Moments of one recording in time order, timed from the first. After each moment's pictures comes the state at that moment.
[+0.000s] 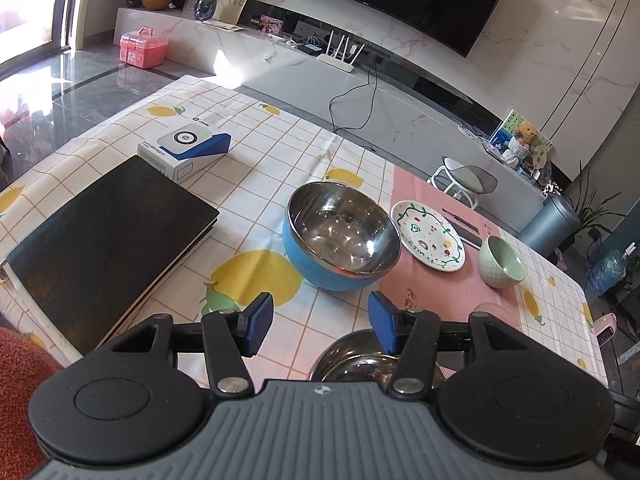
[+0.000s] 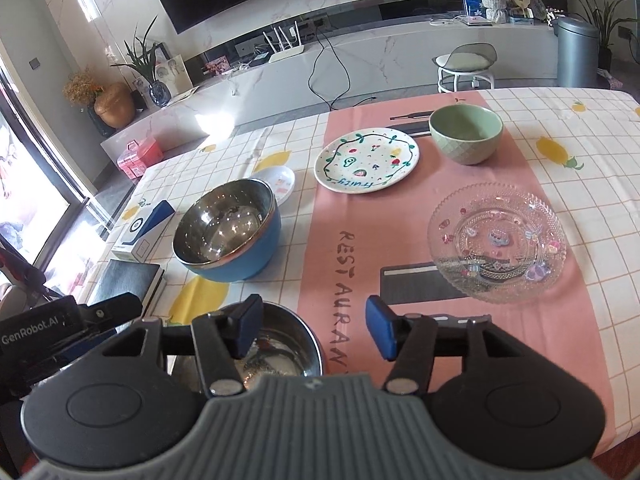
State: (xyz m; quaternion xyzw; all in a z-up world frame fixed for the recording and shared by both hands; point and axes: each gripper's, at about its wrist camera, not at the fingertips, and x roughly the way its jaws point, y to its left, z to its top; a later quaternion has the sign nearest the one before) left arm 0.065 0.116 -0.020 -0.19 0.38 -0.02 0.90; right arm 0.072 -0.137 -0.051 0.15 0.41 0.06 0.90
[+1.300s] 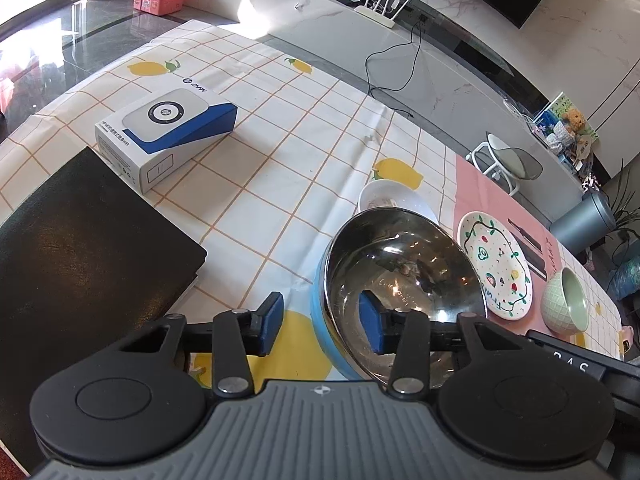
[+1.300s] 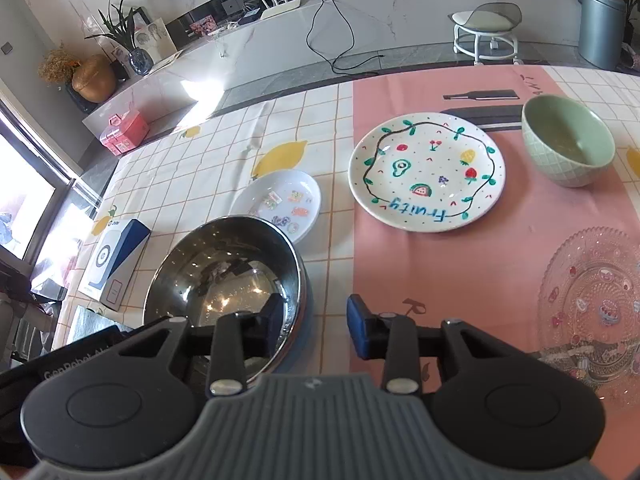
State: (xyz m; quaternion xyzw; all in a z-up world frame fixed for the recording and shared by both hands) left arm 0.196 0.138 -0.079 -0.21 0.46 0.01 0.86; right arm 0.228 -0.086 -0.095 0.16 0.48 0.06 0.86
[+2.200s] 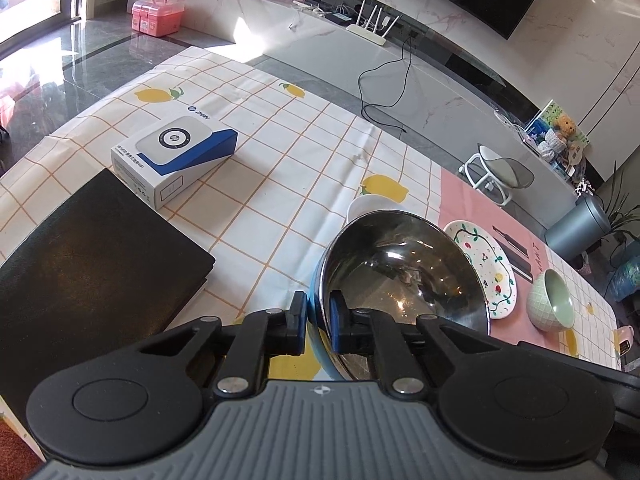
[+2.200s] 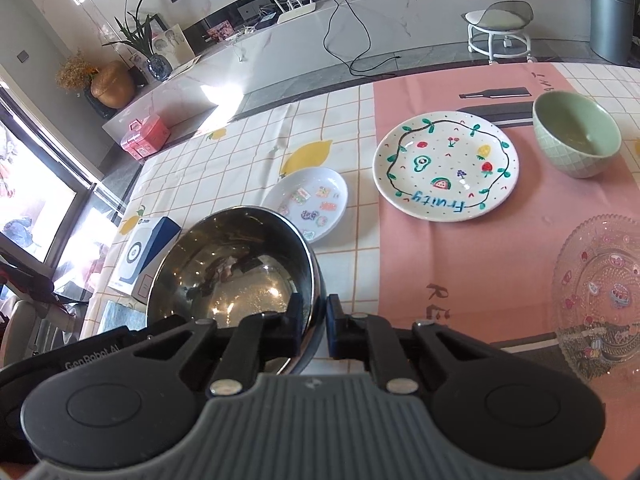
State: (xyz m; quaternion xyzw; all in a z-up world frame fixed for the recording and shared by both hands) left arm 0.169 0.136 -0.048 -0.20 0.43 0.01 0.88; right arm 0.206 -0.084 -0.078 0.18 0.47 0.08 0.86
